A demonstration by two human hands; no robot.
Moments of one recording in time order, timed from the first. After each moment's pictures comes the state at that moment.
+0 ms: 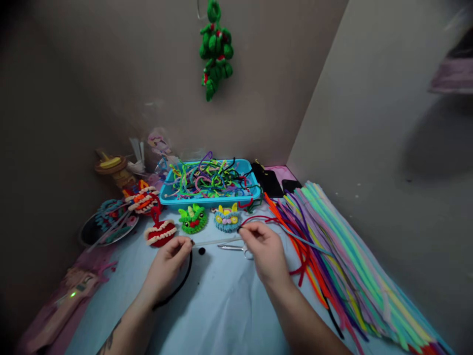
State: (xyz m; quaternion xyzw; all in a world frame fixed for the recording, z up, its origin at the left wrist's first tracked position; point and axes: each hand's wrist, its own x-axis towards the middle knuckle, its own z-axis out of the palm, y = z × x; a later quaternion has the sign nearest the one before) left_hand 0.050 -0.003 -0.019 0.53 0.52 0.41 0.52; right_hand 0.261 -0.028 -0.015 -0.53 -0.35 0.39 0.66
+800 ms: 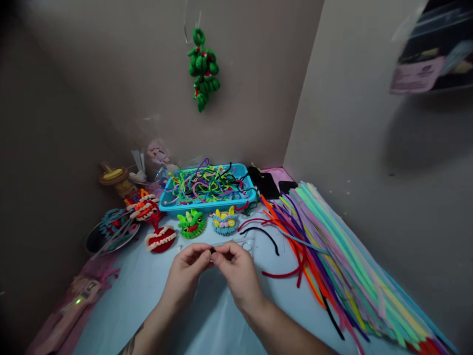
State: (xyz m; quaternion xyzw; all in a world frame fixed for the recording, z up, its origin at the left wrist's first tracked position) left_hand 0.095 -0.020 -0.020 0.44 0.44 0.46 0.63; right_hand 0.217 -0.048 -0.031 -0.47 -0.36 0.51 0.63
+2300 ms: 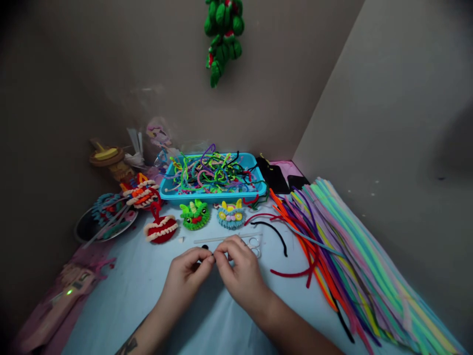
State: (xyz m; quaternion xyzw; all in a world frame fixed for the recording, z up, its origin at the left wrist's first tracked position) left_hand 0.072 -0.026 -0.022 0.67 0.48 0.34 0.44; right_hand 0.218 -0.045 -0.030 -0.52 -0.66 0.21 0.50
